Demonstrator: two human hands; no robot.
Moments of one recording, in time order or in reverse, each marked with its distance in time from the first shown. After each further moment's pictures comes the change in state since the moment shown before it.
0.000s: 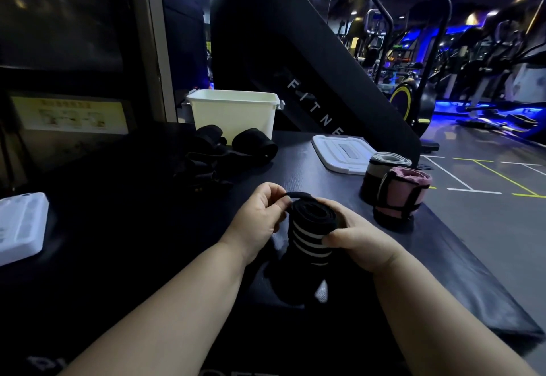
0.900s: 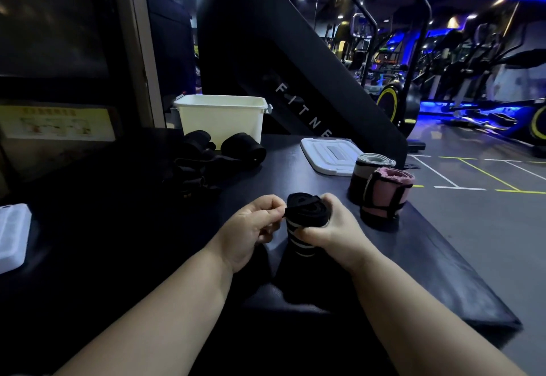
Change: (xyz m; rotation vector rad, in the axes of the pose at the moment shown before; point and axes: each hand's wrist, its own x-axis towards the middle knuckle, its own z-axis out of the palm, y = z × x) left_hand -0.007 0.004 -0.007 -0.151 -0.269 -0.038; right_hand 0.002 0.001 0.014 -0.428 0.537 -0.025
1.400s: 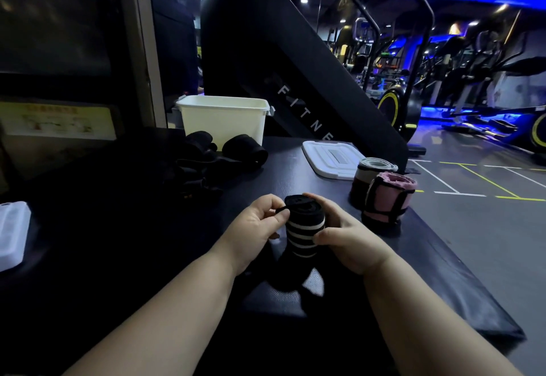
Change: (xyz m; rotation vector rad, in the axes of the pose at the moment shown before) left_hand 0.004 -0.006 0.005 0.153 0.092 0.058; right_hand 0.006 0.008 -0.017 0.541 -0.373 0.107
